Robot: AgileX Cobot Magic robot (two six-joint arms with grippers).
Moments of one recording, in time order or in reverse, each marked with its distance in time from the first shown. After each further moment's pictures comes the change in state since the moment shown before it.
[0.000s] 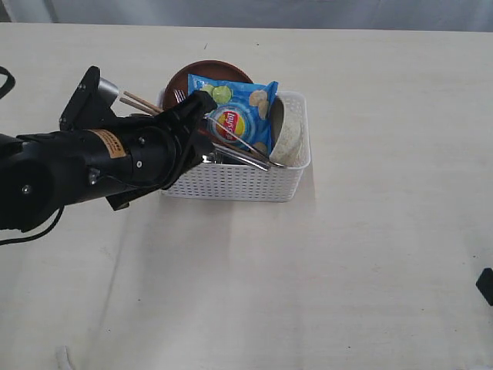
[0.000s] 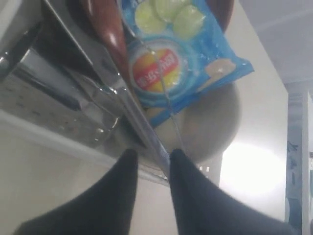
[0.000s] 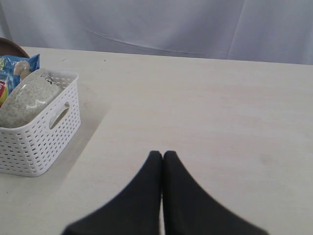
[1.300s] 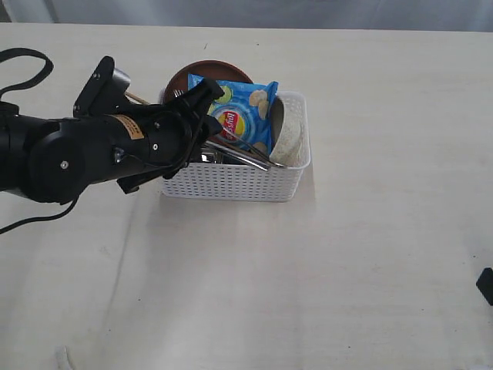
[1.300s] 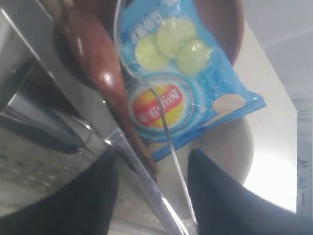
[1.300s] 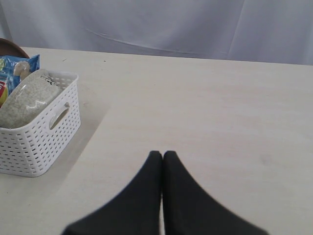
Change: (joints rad) left arm 0.049 0.107 -0.081 -0.013 -0.021 0.035; right arm 0.000 0.000 0.000 0.000 0.000 0.000
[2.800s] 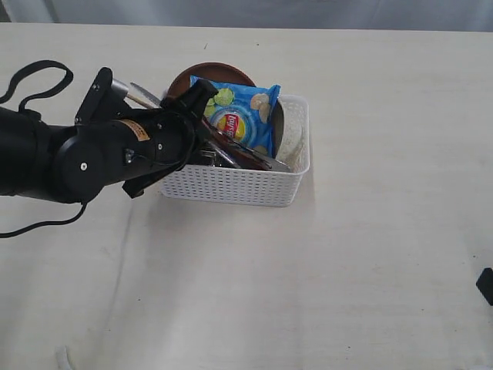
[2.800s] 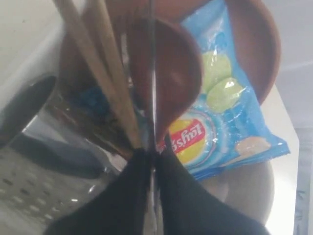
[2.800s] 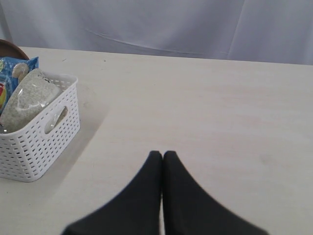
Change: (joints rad) left arm 0.003 0.077 -0.010 -0.078 -0.066 -0.031; right arm 0.000 0.000 0.000 0.000 0.000 0.000
